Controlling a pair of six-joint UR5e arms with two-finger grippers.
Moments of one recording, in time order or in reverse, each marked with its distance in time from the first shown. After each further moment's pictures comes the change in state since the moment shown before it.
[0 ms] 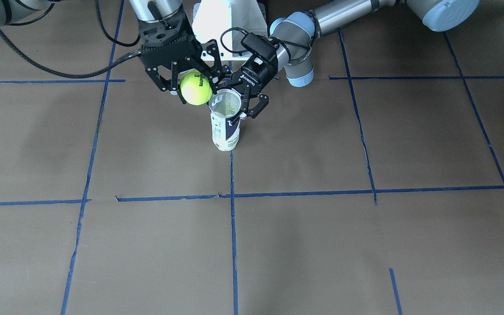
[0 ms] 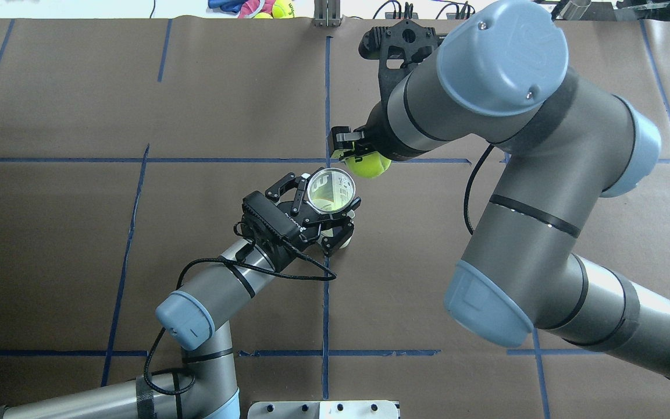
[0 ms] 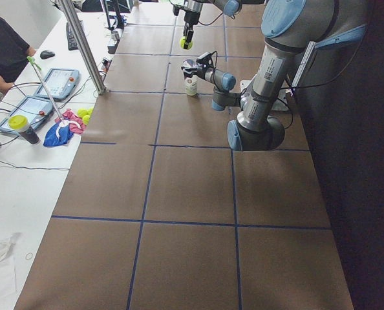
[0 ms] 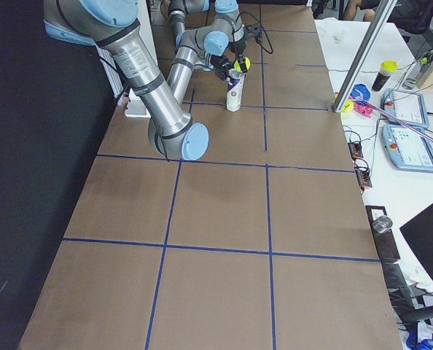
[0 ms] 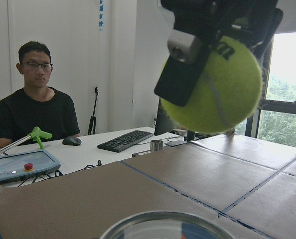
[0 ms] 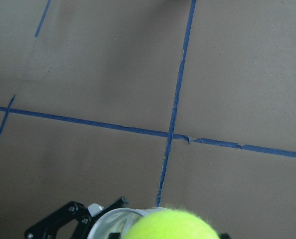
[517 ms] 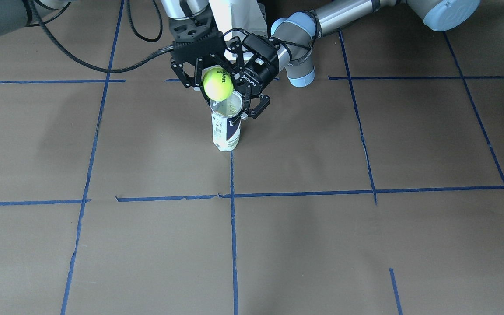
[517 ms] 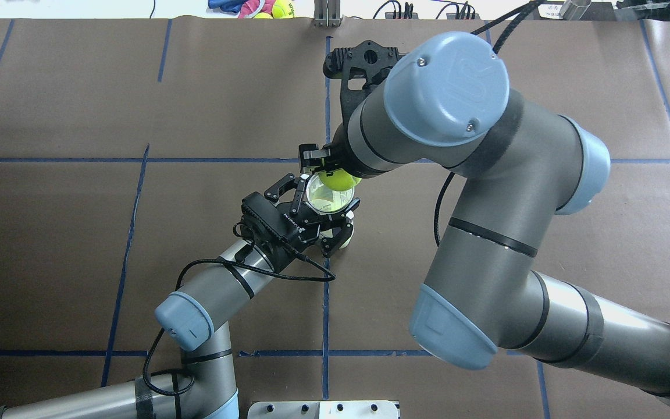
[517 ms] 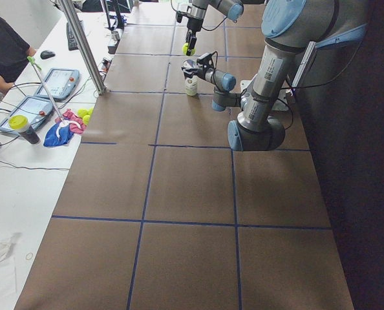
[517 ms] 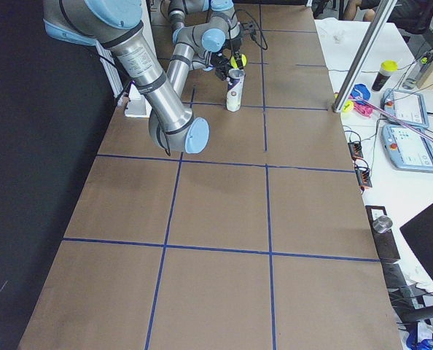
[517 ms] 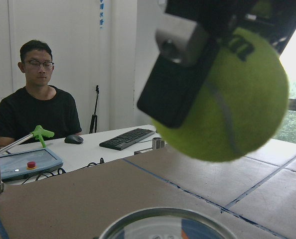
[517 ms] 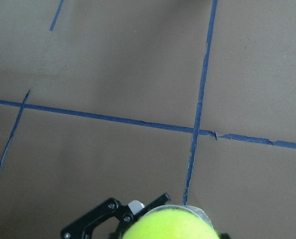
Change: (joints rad) left arm 0.002 0.002 -0.001 0.000 0.001 0.003; right arm -0.057 0.074 -0.072 0.000 -0.057 0.030
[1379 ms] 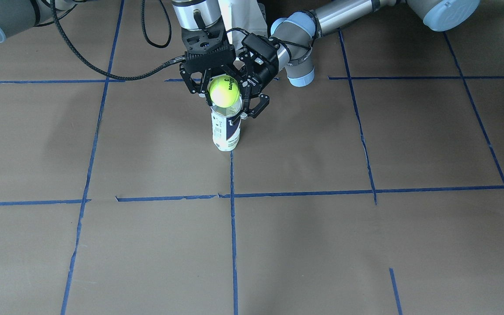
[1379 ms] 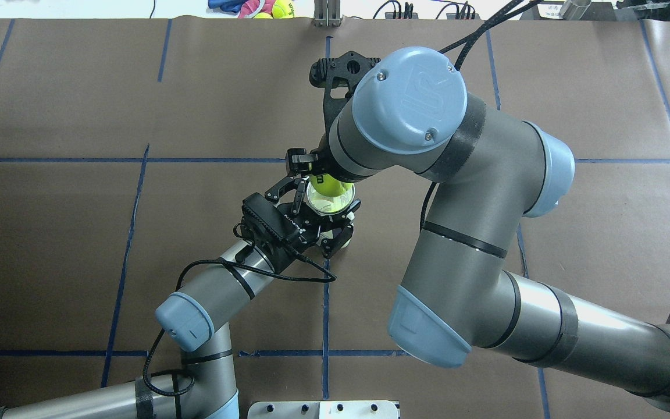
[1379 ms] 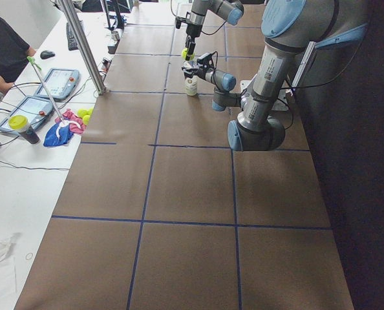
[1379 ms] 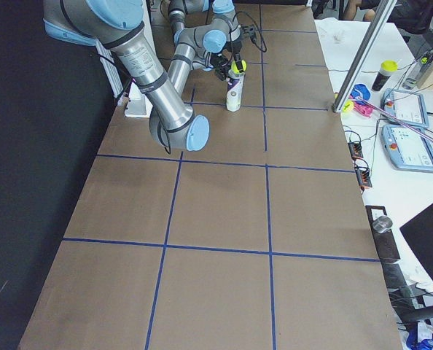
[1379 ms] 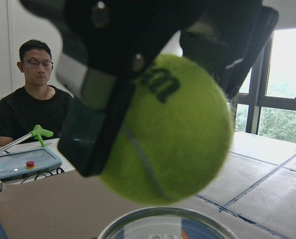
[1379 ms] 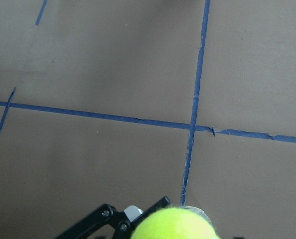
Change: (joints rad) left arm 0.001 0.000 0.000 -0.001 -0.001 -0.001; right arm -0.018 0.001 -0.033 0.000 -0.019 0.017
